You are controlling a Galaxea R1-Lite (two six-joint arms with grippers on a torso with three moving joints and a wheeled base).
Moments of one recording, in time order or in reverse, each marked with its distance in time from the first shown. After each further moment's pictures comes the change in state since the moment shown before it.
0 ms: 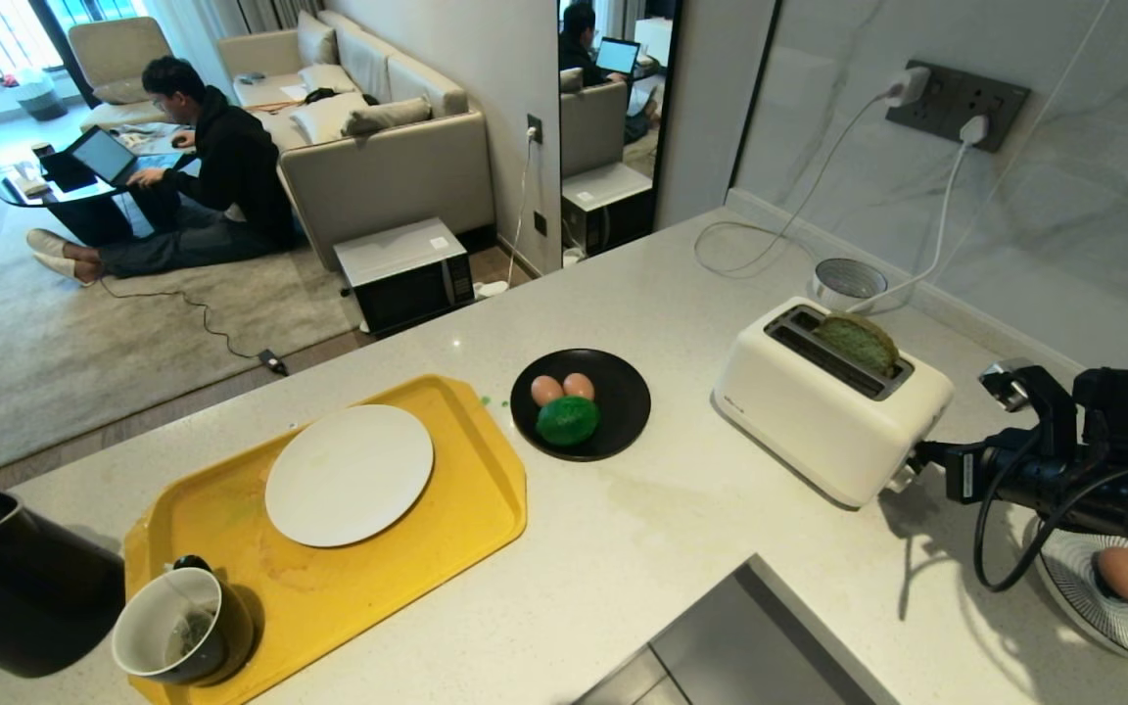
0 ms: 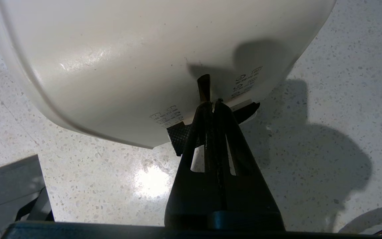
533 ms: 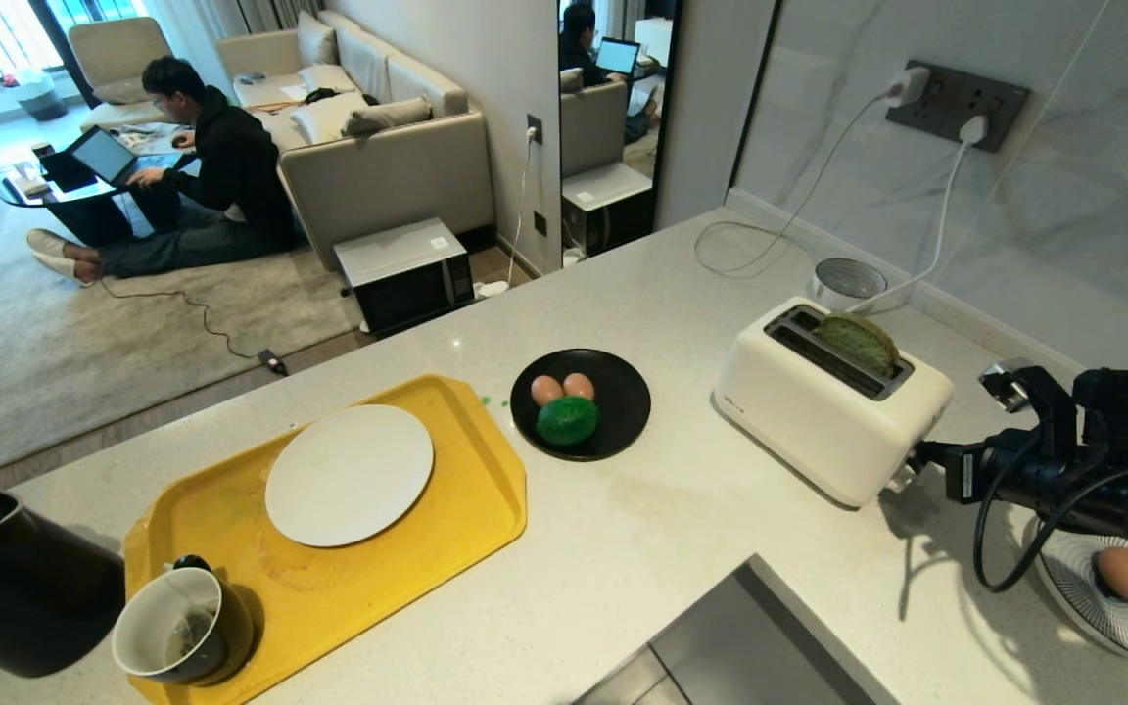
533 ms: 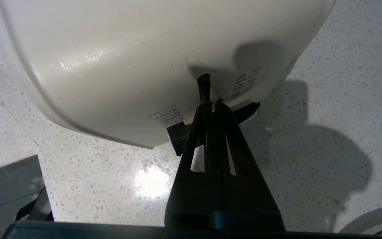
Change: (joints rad) left arm 0.000 0.000 0.000 0.000 0.000 0.000; right arm 0.000 0.001 0.002 0.000 0.000 -0.001
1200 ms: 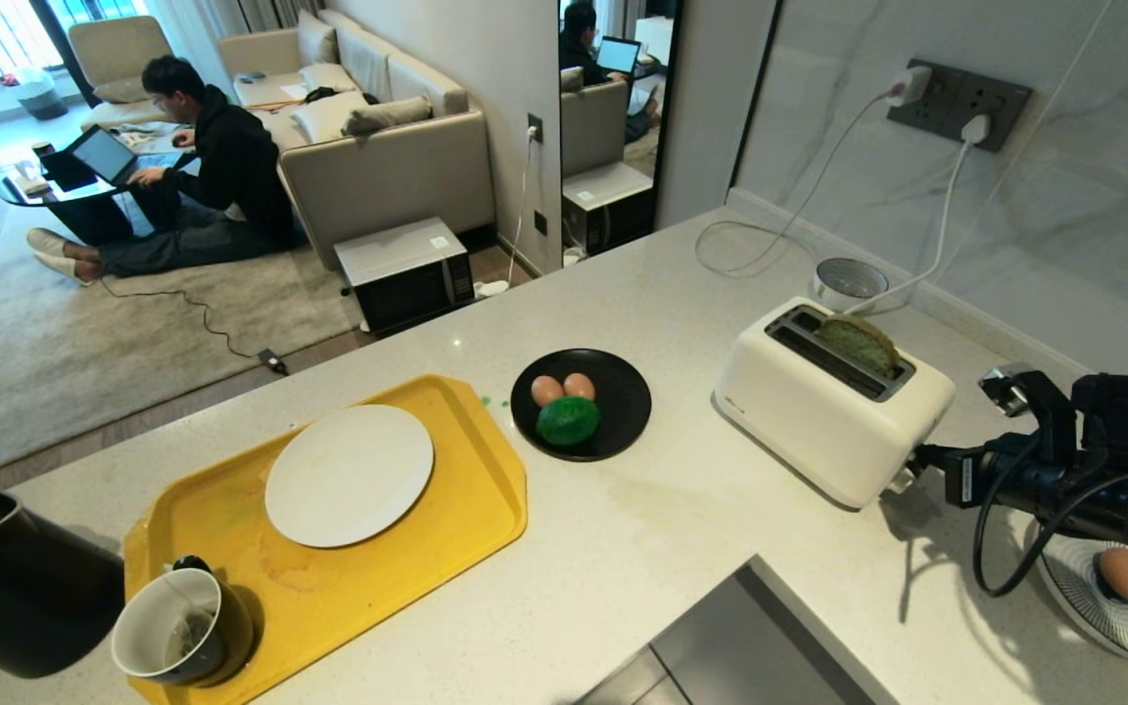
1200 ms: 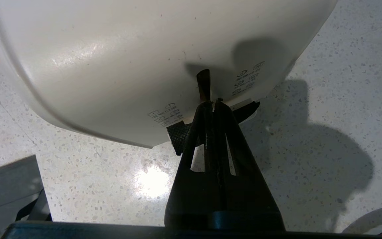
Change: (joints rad) left arm 0.000 0.000 0.000 0.000 0.000 0.000; right arm 0.000 0.000 0.015 0.000 -0.002 -0.001
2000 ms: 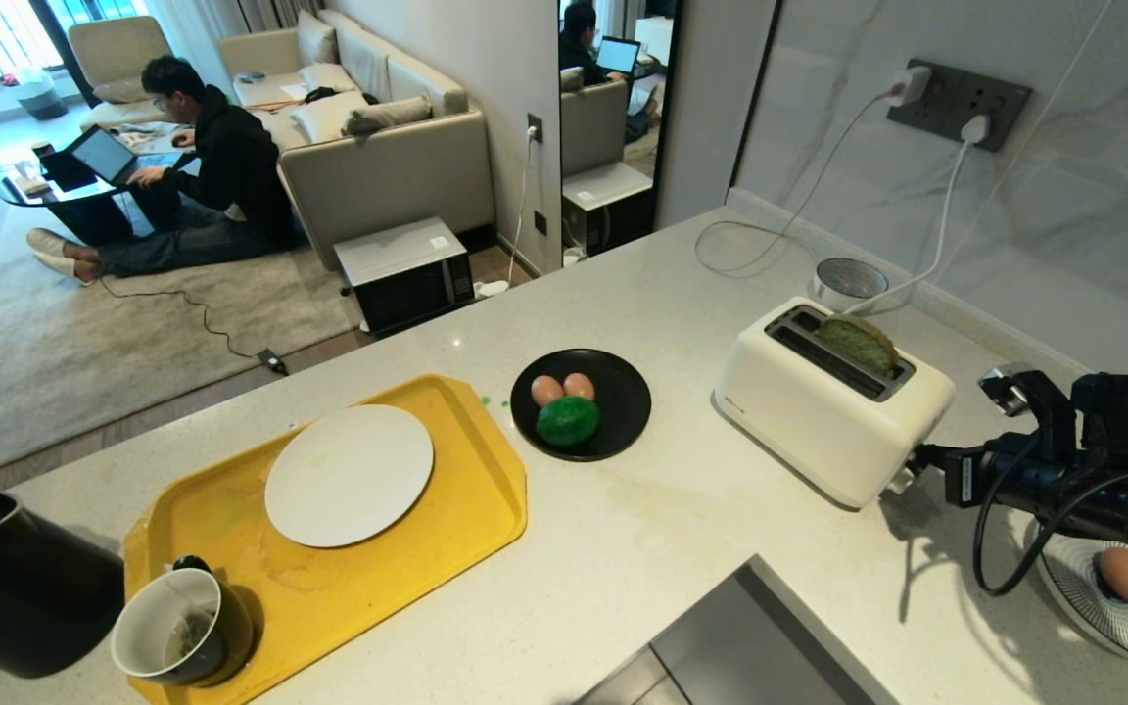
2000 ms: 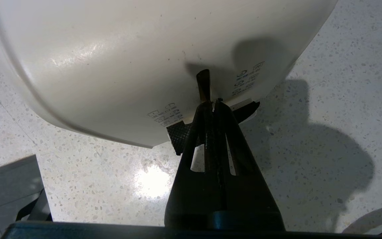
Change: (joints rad) left arm -0.001 0.000 0.000 0.000 0.000 0.000; right arm 0.000 0.001 -0.003 0.001 0.001 0.000
